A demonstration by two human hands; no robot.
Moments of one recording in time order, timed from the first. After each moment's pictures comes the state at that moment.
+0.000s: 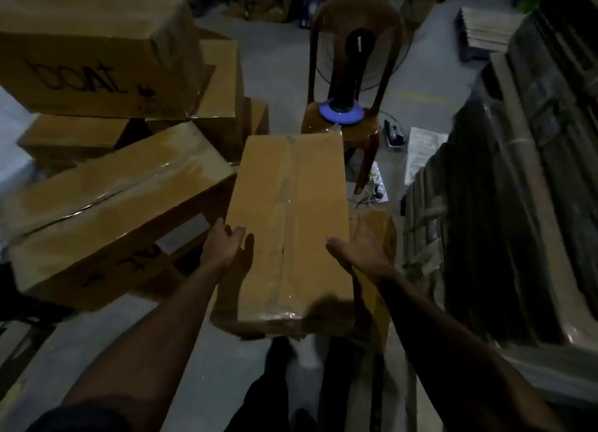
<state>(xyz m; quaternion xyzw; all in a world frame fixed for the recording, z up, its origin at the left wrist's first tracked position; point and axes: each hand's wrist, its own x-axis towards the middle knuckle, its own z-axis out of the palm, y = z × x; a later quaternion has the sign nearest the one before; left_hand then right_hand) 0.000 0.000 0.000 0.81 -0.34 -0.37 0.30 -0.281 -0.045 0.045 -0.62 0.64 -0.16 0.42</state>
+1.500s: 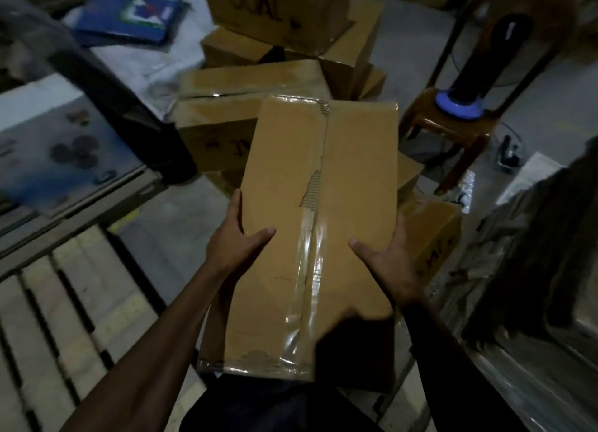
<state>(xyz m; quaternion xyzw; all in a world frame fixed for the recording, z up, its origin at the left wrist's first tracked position) -0.119 0.304 0.042 0.83 -0.28 -0.24 0.42 -0.357 0.129 0.055 -0.67 0.51 -0.15 0.53</state>
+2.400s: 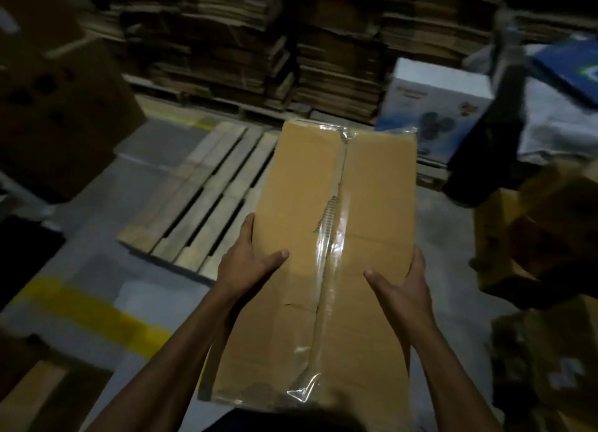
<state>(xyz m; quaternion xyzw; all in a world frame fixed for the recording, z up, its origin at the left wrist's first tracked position) -0.326 0.940 0.053 0.85 0.20 0.00 0.49 -0.286 0.654 0.050 -0.85 0.12 0.11 0.50</state>
